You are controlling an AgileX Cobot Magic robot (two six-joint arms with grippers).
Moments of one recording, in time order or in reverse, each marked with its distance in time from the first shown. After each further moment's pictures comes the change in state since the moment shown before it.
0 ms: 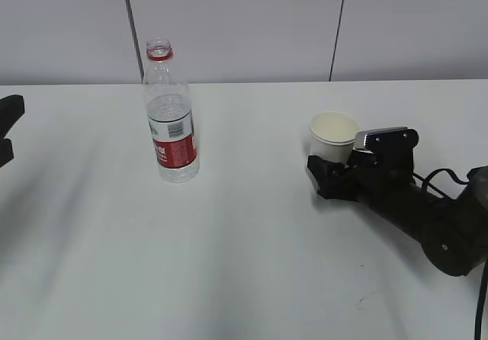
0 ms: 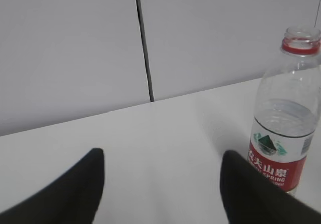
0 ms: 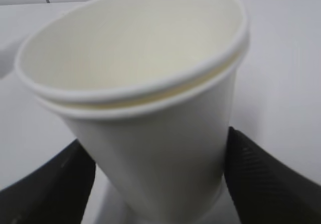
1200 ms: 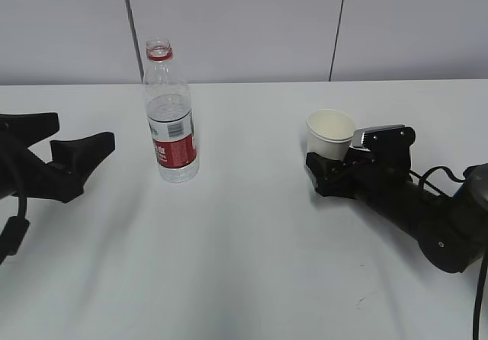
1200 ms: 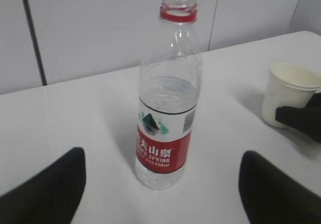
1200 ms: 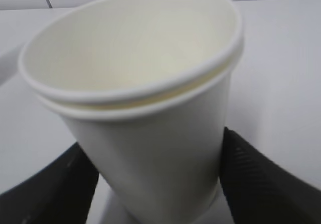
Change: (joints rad) left arm -0.167 0.199 0.000 0.121 -0.164 -0.183; right arm 0.000 0.011 -0.023 -0.010 0.000 0.005
